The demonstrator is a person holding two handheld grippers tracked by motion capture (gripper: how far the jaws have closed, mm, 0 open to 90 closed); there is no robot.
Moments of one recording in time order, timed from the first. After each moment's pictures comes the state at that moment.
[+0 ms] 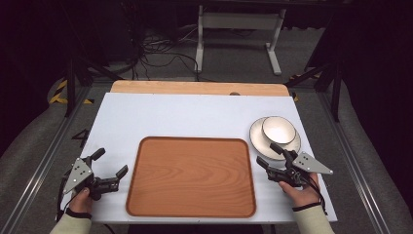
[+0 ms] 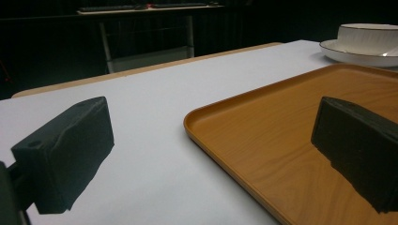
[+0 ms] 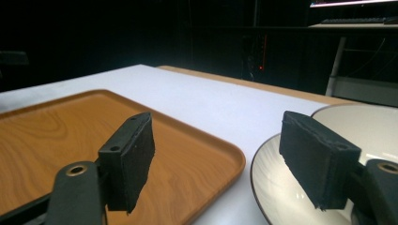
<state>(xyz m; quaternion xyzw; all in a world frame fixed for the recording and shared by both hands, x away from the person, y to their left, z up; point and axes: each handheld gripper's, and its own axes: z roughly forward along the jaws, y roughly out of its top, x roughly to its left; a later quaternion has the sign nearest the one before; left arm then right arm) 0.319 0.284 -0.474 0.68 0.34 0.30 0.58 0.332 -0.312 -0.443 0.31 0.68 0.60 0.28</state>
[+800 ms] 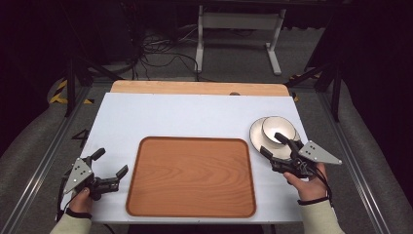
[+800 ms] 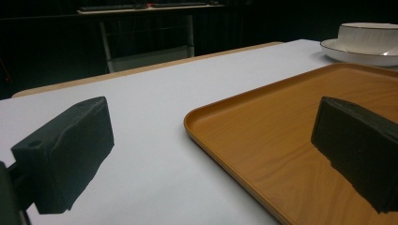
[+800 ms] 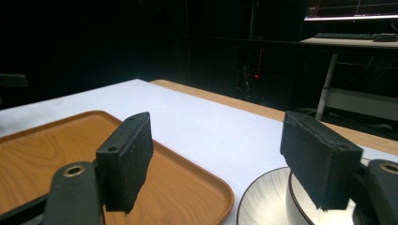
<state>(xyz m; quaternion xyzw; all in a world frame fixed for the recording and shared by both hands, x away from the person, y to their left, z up) 0.319 0.283 -0.474 0.68 0.34 0.30 0.58 0.339 -0.311 -0.400 0.31 0.68 0.60 0.29</state>
